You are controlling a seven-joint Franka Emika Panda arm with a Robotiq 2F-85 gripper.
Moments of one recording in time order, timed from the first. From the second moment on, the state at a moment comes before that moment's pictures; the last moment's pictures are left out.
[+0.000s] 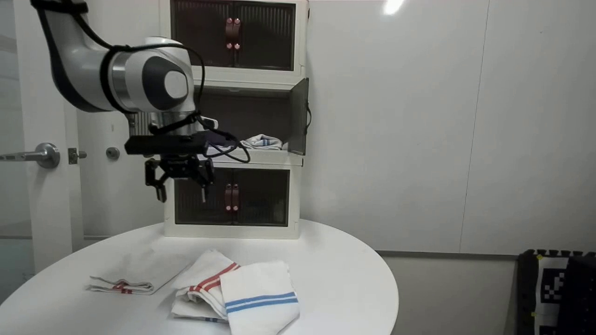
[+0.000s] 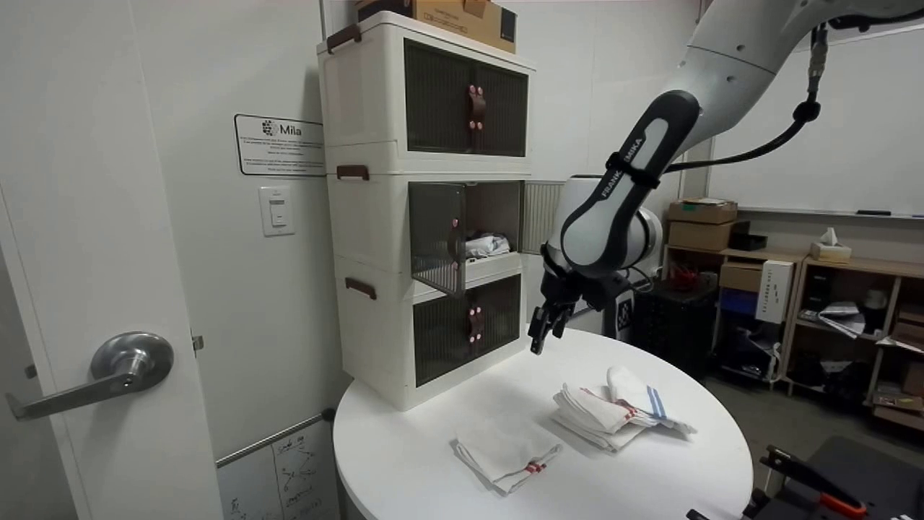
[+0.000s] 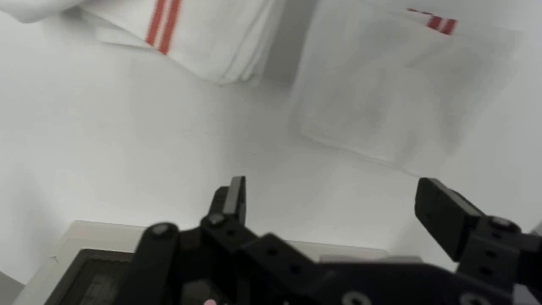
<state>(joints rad) -0.43 0.35 0.36 -2.35 -0.27 2.91 -0.18</state>
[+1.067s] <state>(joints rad) -0.52 -0.19 0.38 -2.20 0.40 2.01 -0.28</state>
